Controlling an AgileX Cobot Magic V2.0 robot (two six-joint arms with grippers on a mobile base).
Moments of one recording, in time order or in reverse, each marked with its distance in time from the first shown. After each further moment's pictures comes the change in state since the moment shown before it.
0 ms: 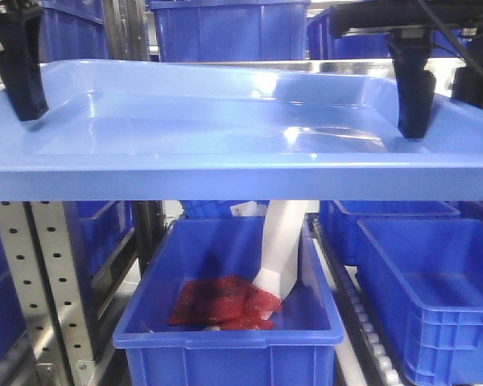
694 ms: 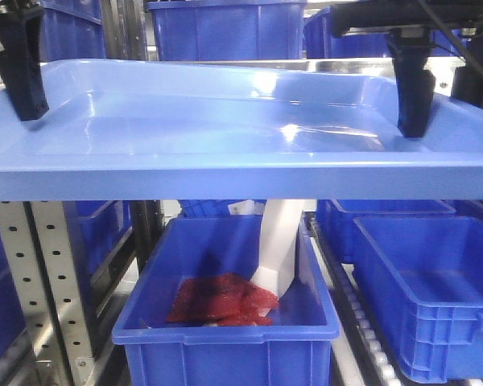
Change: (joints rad) left arm 0.000 0.000 0.000 0.000 -0.002 0.000; right arm 0.000 0.000 0.000 -0.002 -0.004 0.000
